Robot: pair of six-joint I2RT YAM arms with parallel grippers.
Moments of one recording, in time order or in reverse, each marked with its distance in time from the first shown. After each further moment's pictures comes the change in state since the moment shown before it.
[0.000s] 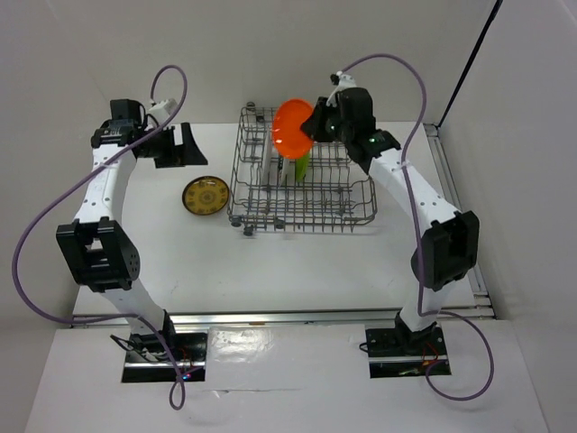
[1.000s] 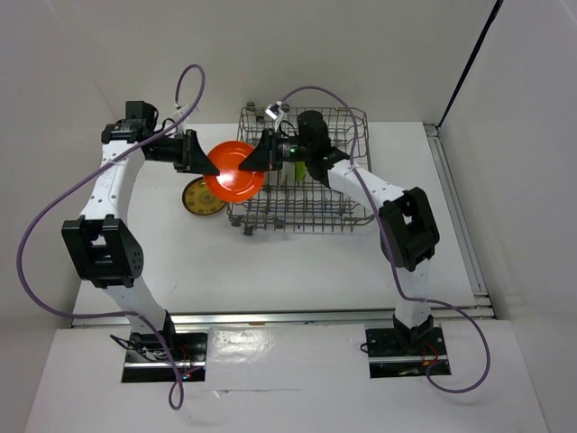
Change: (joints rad) left arm -0.085 0.017 0.070 -0.204 0.399 0.168; right arm 0.146 0.232 -0.122 0.543 -0.830 0.292
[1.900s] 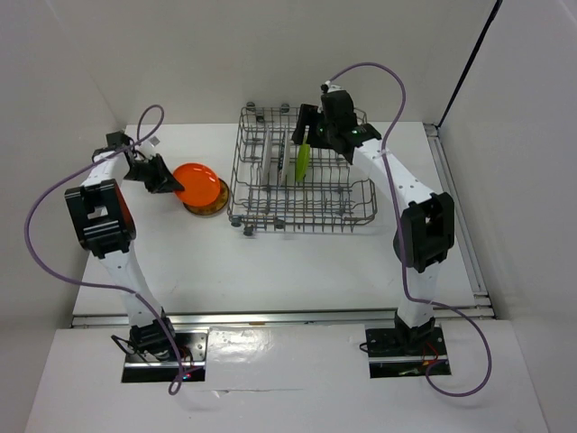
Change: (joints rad) left arm 0.255 0.337 -0.045 0.246 -0.272 -0.231; right arm -0.121 -0.065 0.212 -0.649 0.843 -0.235
